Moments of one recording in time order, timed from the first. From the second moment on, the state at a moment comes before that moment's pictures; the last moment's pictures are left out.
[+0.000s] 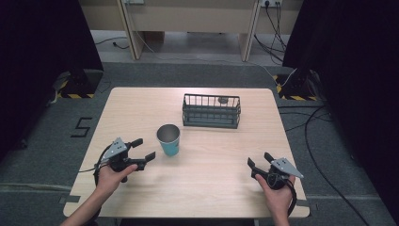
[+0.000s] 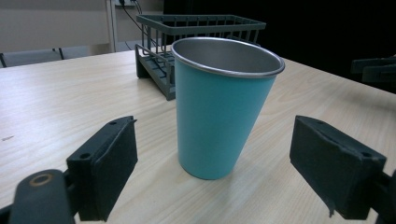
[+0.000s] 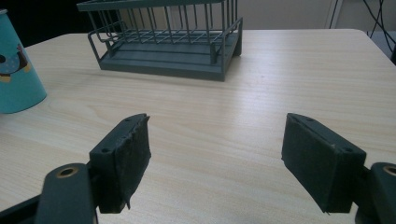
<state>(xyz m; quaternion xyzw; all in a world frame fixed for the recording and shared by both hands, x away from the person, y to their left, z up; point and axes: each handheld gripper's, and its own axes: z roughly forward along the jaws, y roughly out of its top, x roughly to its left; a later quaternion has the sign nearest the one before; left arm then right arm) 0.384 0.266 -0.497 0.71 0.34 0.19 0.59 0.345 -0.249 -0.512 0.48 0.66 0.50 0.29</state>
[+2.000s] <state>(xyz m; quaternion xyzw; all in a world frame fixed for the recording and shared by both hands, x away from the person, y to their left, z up) 0.437 0.204 -0.509 0.73 0.32 0.19 0.57 0.346 -0.249 -0.512 0.48 0.66 0.50 0.28</state>
